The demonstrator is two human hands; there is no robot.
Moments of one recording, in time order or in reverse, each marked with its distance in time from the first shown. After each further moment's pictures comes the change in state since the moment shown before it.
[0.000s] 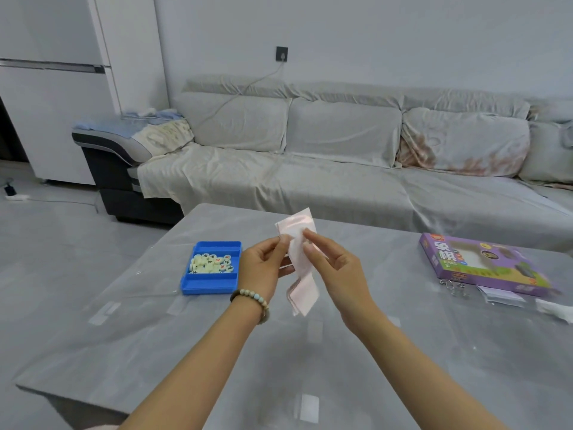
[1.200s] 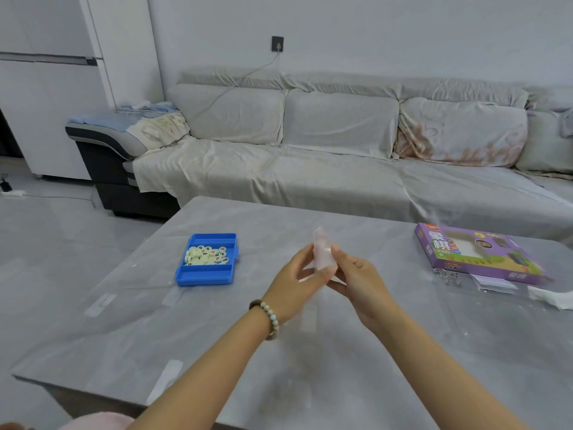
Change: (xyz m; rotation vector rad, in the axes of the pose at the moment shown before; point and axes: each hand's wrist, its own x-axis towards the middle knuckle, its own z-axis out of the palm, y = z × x) left_hand -0.027 -0.028 0.026 0.305 -0.448 0.019; right_hand -0.009 0.015 -0.042 0.080 -0.037 0.275
